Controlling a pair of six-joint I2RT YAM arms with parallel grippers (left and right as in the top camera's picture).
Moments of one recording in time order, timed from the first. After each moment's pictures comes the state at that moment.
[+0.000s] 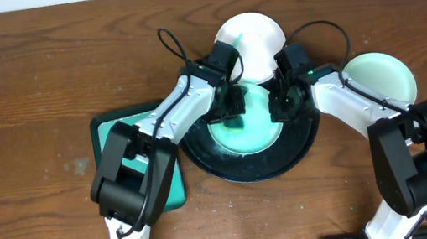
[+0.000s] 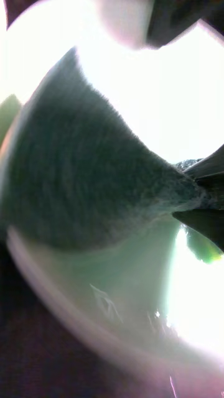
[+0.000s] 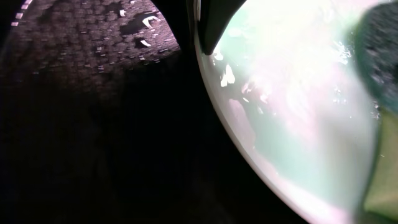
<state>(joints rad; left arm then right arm) -0.57 2.11 1.49 -0.74 0.26 -0.57 0.30 1.85 1.10 -0.61 -0.12 0.37</state>
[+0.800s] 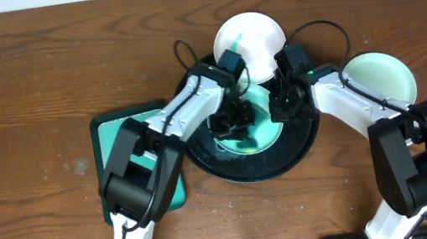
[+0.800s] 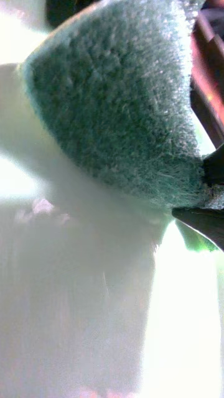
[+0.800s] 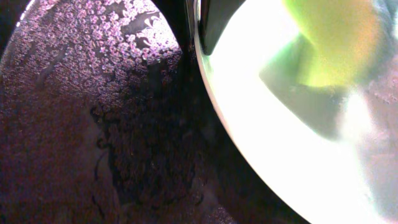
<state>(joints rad) -0.59 2.14 1.53 -0.94 0.44 -0.60 0.30 1.85 1.10 -0.61 -0.11 0.37</state>
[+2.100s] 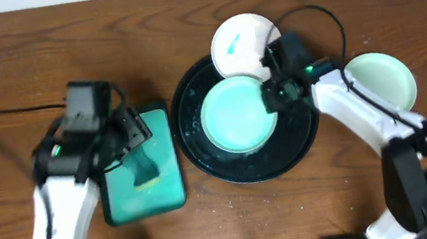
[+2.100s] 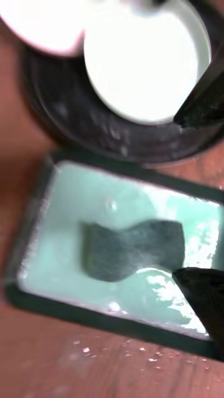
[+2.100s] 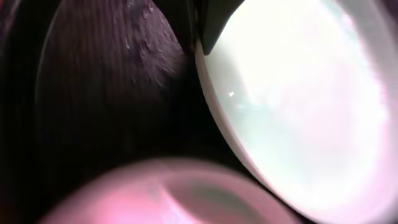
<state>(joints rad) -0.15 1.20 1.14 -1.02 0.02 -0.58 0.37 1.75 1.18 -0.59 -0.08 0.17</state>
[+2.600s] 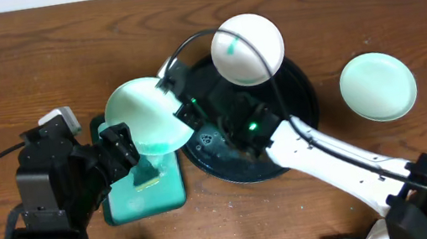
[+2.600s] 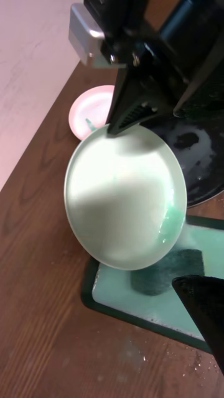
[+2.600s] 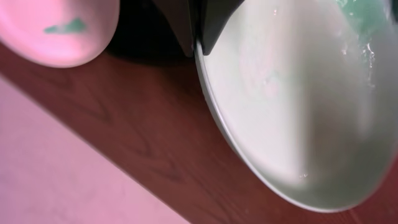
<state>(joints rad) -0.15 0.81 1.15 -1.00 0.02 -0.57 0.84 1.68 1.22 -0.08 0.17 -0.14</state>
